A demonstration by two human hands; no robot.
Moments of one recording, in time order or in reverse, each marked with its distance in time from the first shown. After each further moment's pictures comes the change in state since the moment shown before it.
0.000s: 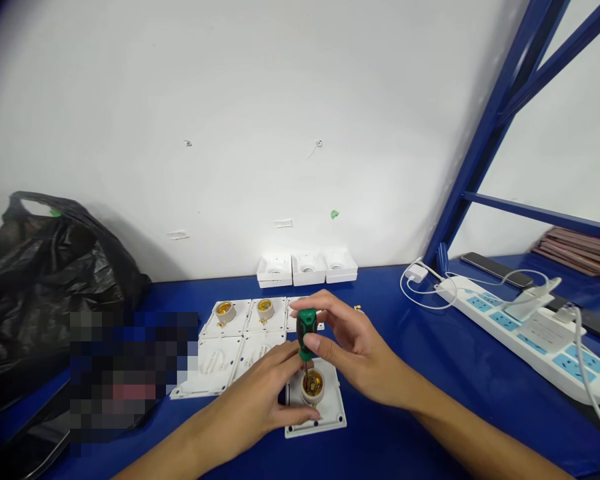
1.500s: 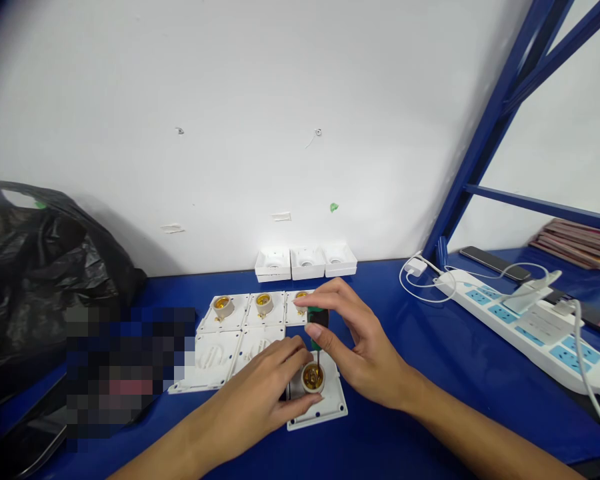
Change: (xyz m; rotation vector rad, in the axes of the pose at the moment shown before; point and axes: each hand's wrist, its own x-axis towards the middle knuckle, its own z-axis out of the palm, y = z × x) left_hand -0.003 0.016 -0.002 0.208 0.070 0.060; right_hand -0.007 0.003 0.002 -0.276 0.154 -0.144
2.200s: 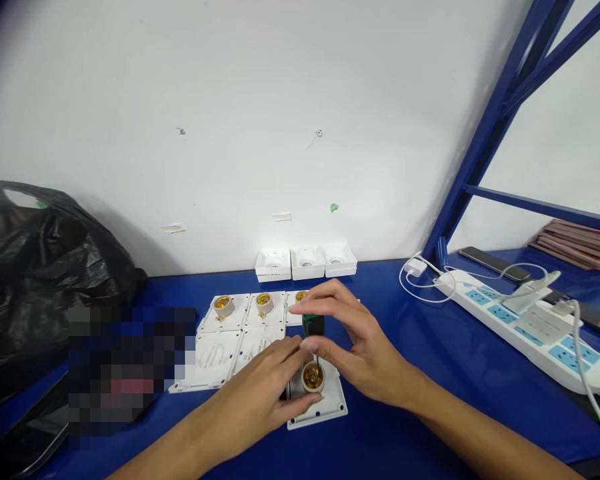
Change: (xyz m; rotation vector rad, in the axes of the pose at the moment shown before) left_hand 0.000 -0.001 0.001 -0.012 0.014 0.005; right_hand 0.002 0.000 -0.006 0.000 -0.063 -0.025
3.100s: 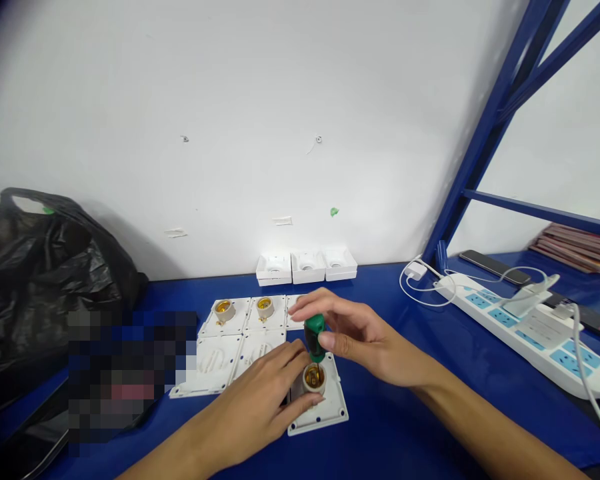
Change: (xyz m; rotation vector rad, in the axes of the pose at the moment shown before) left_hand 0.000 0.002 -0.003 0.012 -0.049 0.006; right_hand 0.013 -0.007 -0.016 0.339 -0.248 0.196
